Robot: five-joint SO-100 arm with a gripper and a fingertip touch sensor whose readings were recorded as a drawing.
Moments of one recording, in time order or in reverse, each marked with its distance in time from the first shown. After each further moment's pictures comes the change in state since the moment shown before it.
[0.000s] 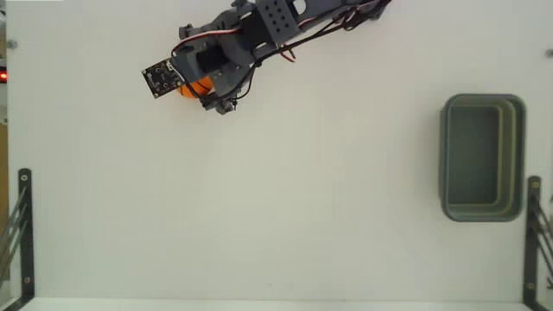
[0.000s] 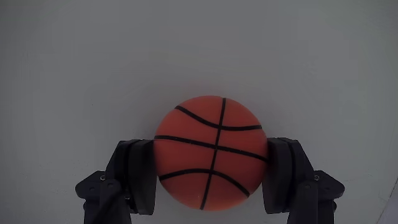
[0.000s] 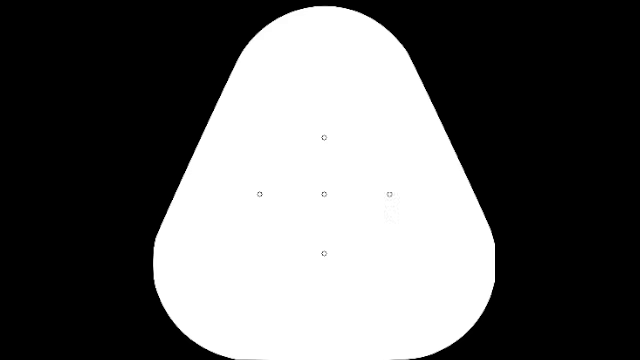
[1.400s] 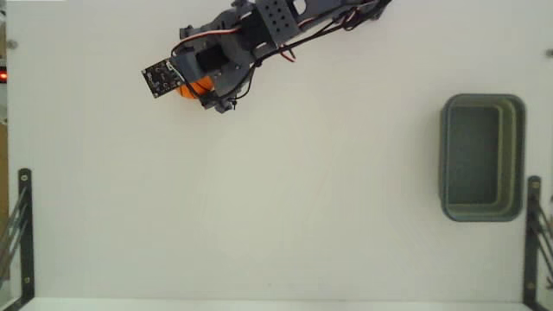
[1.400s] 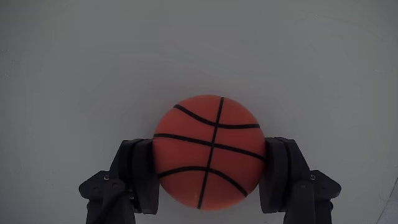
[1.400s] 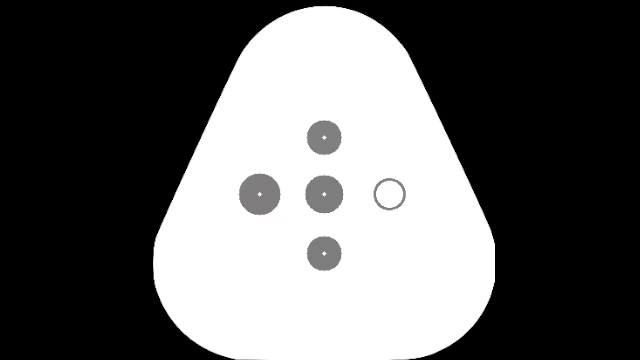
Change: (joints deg) arm 0.0 0.0 0.0 0.0 0.0
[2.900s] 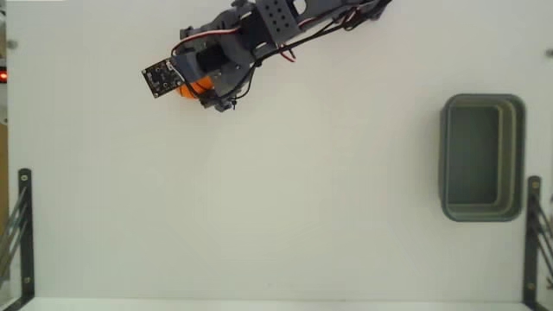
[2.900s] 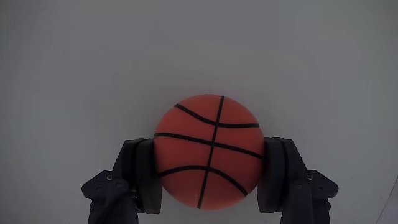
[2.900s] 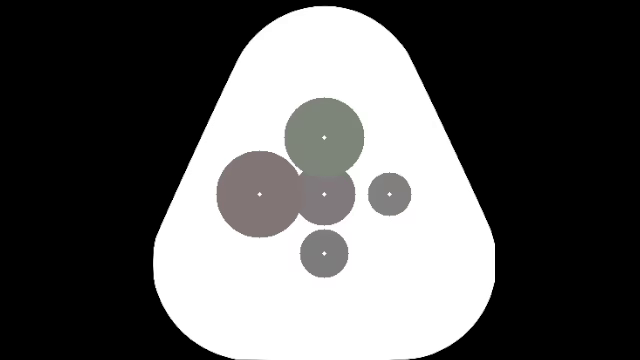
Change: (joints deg) arm 0.0 0.0 -0.6 1.2 0.0
